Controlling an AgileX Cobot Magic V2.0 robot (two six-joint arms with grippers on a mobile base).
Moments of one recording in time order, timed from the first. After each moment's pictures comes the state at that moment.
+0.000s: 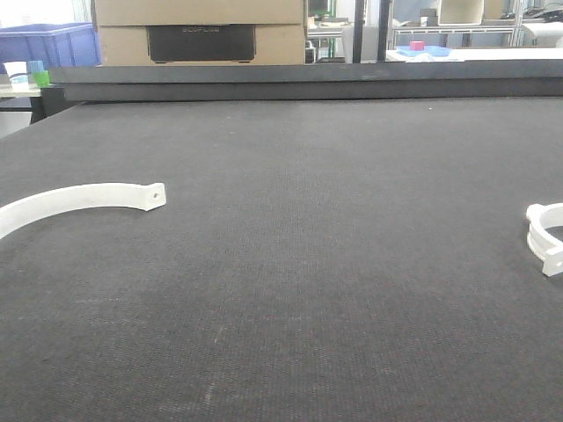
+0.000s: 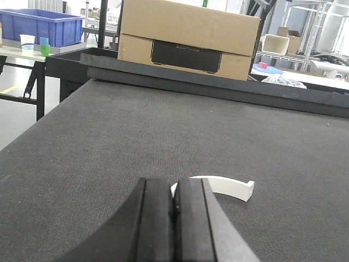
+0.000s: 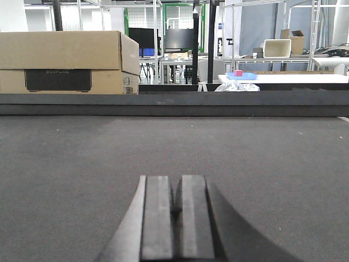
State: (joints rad) left arm -0.05 0.01 0.00 0.00 0.05 -0.13; right arm 0.07 0.00 0.00 0.07 -0.01 -0.01
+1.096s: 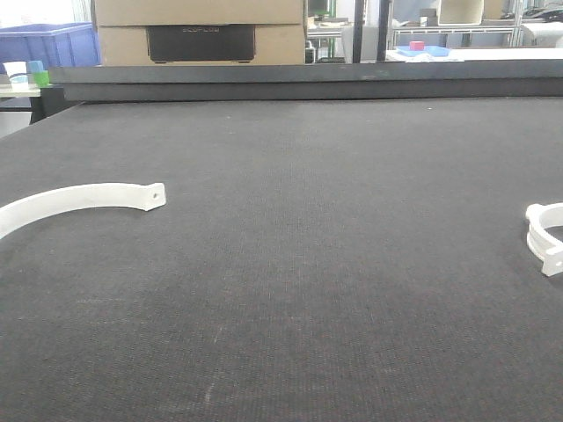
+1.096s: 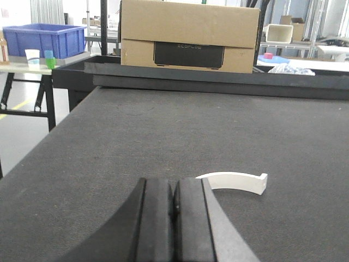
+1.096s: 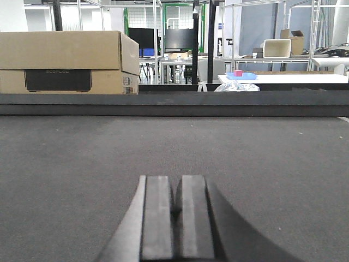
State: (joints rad) left arm -0.05 0.01 0.00 0.11 0.05 -0.13; right arm 0.07 0.00 0.00 0.07 -0.01 -0.01
